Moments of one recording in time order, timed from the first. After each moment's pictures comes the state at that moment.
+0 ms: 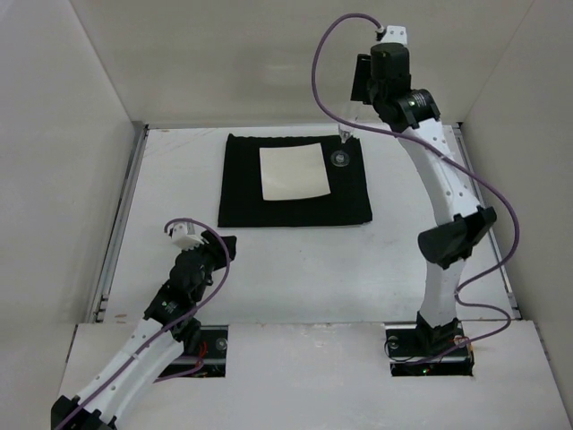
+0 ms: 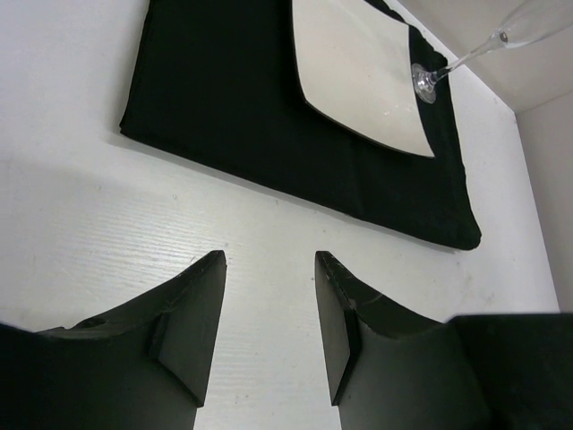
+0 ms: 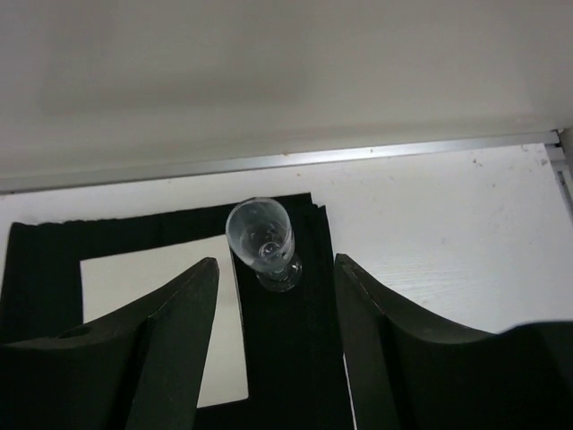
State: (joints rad) left arm -0.49 0.39 0.16 -0.06 -0.30 -0.76; right arm 0.39 2.03 2.41 -0.76 0.43 0.20
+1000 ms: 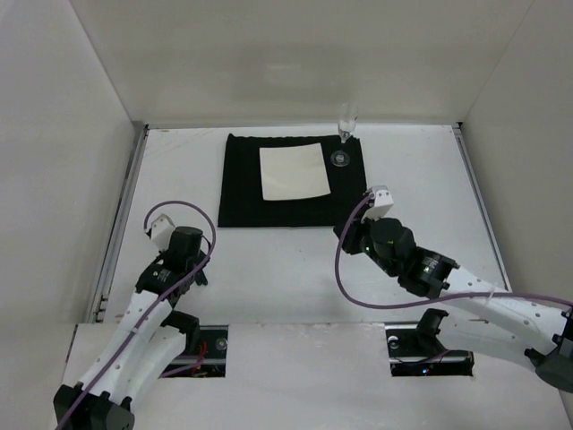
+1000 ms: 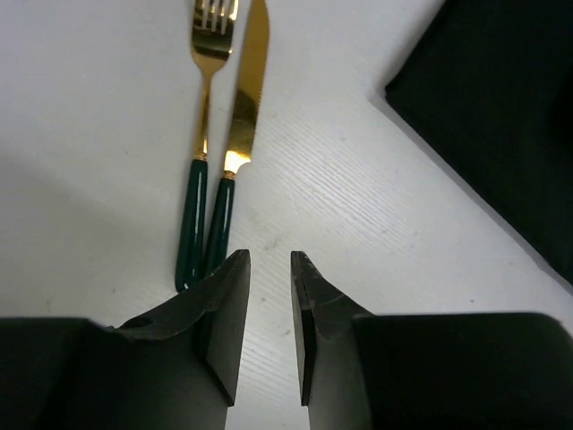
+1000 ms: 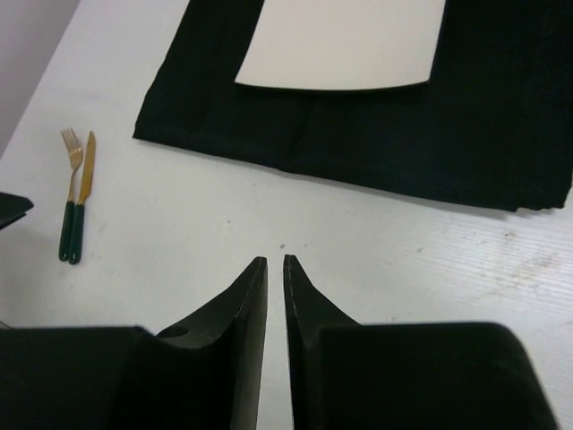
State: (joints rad) left arm -0.33 0.64 0.51 -0.73 -0.44 -0.90; right arm 0.91 0.90 0.71 -0.16 0.39 0.51
